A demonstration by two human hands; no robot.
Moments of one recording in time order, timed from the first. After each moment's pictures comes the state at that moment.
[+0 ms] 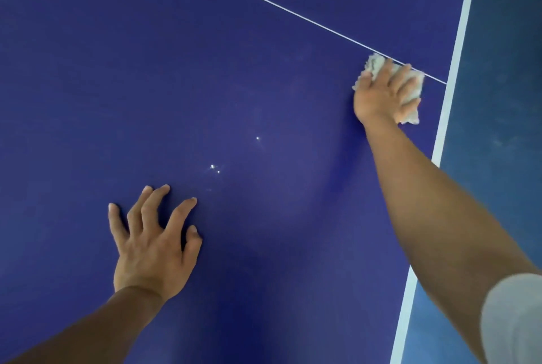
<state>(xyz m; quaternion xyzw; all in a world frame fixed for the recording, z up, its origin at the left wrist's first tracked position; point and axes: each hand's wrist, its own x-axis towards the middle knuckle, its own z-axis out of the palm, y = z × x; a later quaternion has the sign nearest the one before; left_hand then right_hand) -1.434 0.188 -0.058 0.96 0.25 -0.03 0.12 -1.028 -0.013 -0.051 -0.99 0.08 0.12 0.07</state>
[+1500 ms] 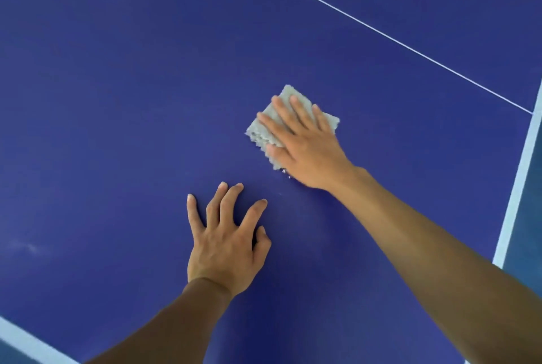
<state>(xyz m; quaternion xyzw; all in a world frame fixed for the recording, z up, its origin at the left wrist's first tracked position) -1.438 0.193 -0.067 0.97 0.23 -0.01 0.10 -1.195 0.136 -0.066 -0.84 -0.52 0.13 0.01</state>
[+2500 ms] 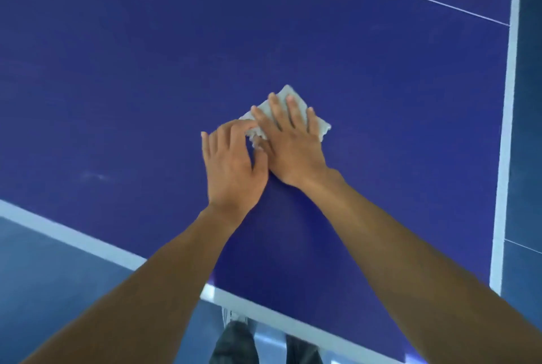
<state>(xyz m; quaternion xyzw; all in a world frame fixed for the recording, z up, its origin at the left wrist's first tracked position) -1.502 0.220 -0.045 0.88 0.25 0.17 0.36 -1.391 0.129 -0.070 -0.92 -0.37 0.13 0.07</state>
